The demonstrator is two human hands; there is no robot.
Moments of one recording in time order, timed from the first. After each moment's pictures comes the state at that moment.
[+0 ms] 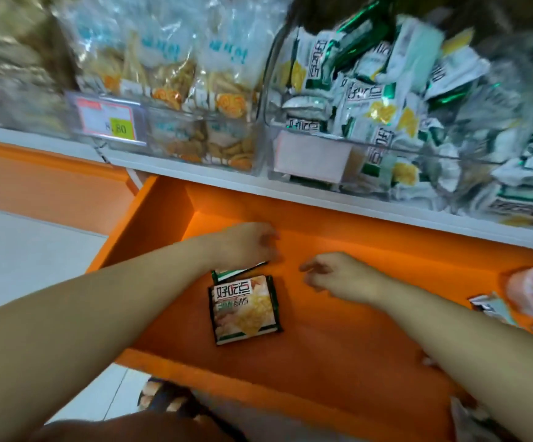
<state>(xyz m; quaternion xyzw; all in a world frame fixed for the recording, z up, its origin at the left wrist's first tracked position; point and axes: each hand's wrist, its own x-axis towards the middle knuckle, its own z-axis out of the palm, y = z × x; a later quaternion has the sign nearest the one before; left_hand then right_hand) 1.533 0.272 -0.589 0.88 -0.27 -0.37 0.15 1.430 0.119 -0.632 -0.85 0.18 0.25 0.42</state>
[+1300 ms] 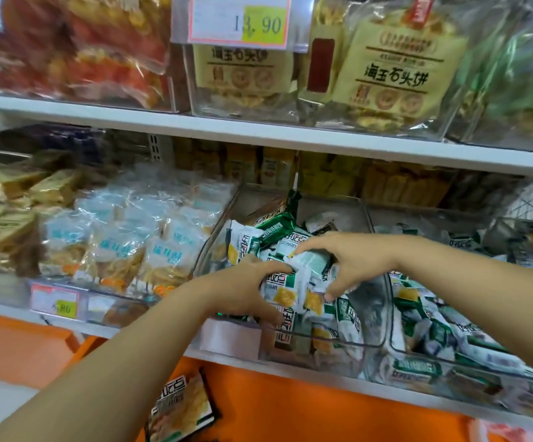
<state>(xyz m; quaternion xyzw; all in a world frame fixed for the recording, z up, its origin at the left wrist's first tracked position) 1.593 0.160 -0.469 0.85 -0.44 -0.23 0.19 1.517 -0.046 -0.420 -0.98 -0.02 0.18 0.09</state>
